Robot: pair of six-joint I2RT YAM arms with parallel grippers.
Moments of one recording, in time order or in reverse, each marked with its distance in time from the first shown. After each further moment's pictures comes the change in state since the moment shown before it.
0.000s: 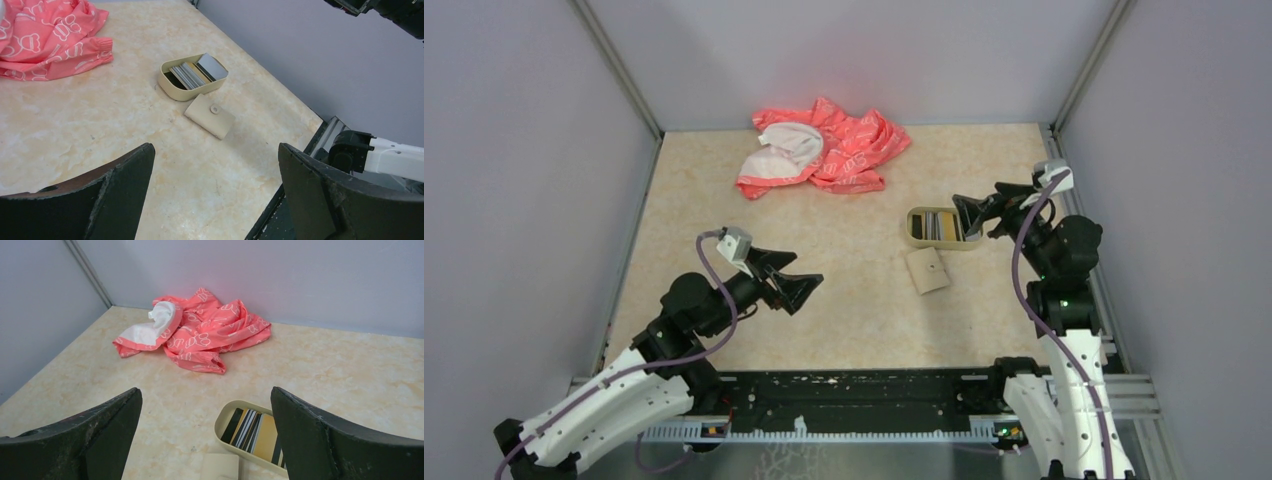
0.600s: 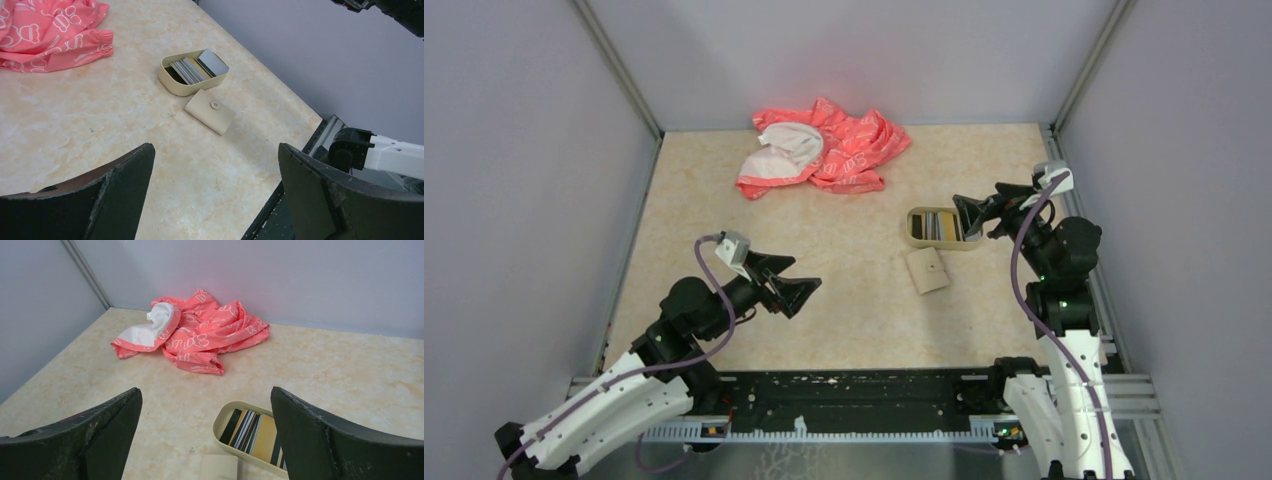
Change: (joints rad) left arm 0.000 -0.037 -0.035 -0.013 -0.003 -0.014; right arm 0.000 -0.006 -0.013 0.017 0.011 0.002
